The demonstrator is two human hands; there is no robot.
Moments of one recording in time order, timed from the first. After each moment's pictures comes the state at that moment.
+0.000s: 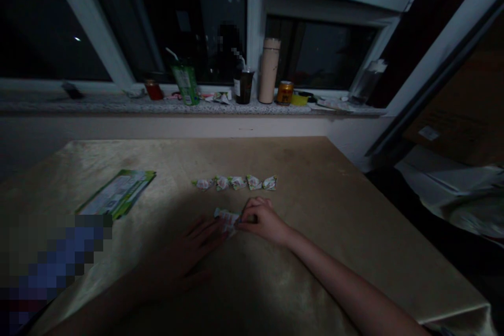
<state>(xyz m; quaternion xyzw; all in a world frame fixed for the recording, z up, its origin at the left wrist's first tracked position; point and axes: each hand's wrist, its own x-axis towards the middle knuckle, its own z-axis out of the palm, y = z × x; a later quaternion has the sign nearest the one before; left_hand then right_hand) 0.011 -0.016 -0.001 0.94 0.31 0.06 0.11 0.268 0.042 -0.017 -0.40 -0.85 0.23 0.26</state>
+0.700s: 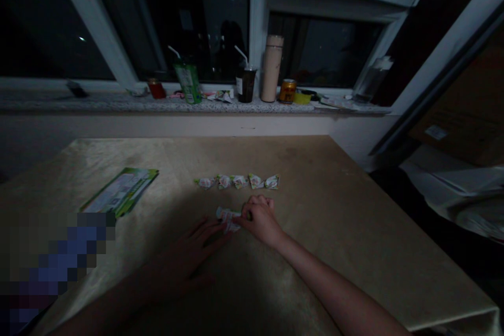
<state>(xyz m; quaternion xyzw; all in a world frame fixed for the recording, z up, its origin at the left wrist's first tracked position) 0.018 -0.021 0.001 0.94 0.32 0.07 0.12 0.247 0.041 -0.030 -0.51 -0.80 0.17 0.26</state>
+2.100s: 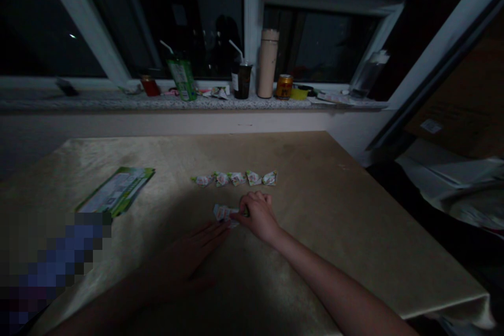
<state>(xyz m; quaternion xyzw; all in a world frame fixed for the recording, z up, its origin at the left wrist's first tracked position) 0.020 -0.023 0.001 0.93 0.31 0.05 0.17 0.245 0.039 -0.030 -0.52 -0.80 0.14 0.27</state>
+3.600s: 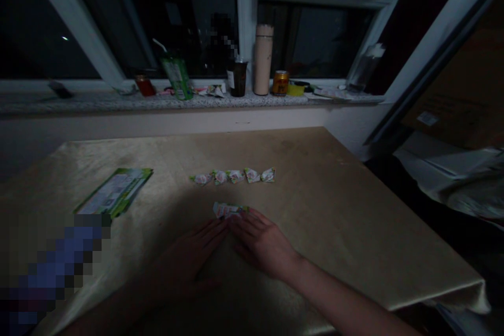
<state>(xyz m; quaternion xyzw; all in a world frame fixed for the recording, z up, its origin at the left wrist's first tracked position) 0.027 -0.029 -0.007 0.93 0.34 0.06 0.14 0.265 -0.020 -0.021 -0.33 -0.91 0.07 0.22</state>
